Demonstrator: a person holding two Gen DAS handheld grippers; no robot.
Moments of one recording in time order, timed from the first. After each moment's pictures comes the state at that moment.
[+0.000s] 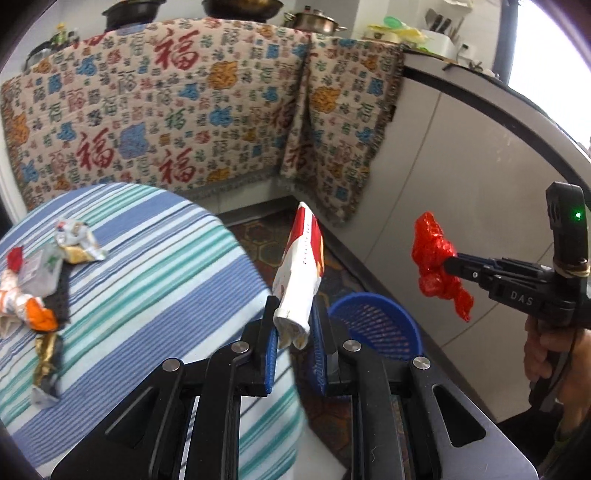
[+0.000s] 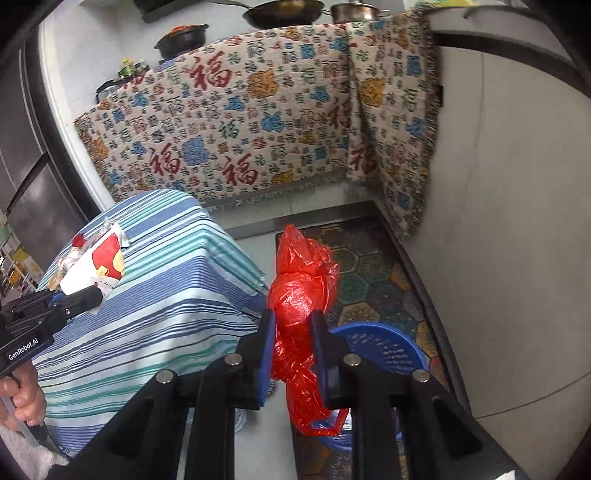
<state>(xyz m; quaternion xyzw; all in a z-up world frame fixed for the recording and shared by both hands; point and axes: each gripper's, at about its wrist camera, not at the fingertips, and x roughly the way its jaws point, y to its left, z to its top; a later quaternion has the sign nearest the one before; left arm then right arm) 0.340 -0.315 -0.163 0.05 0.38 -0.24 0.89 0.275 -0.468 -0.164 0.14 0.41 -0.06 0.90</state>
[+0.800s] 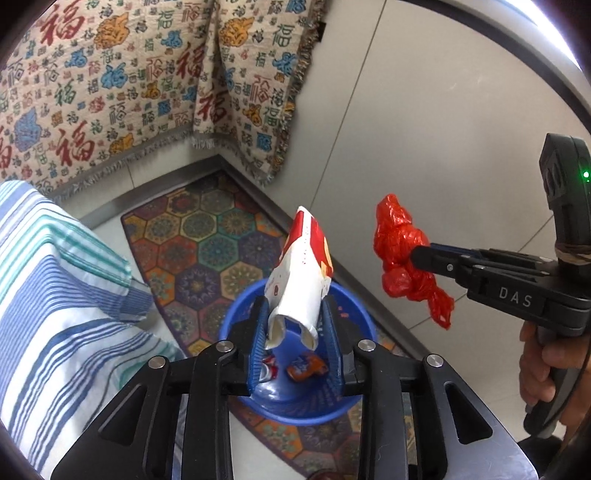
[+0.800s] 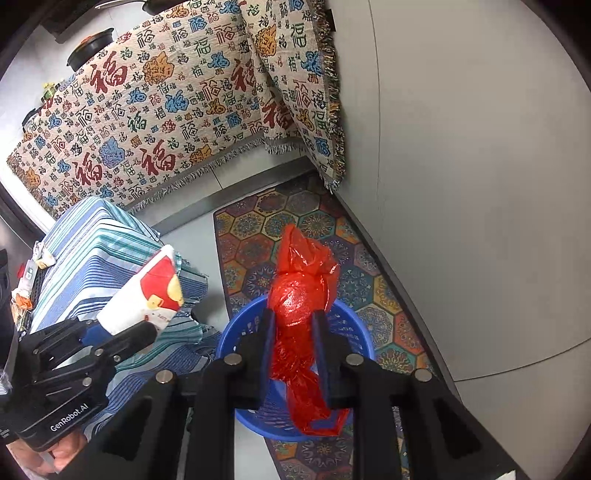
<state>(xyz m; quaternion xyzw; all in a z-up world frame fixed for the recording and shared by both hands) 0.376 -0.479 -0.256 0.08 0.44 -0.30 0.84 0.265 -0.585 -0.244 0.21 0.46 -0.13 0.85</state>
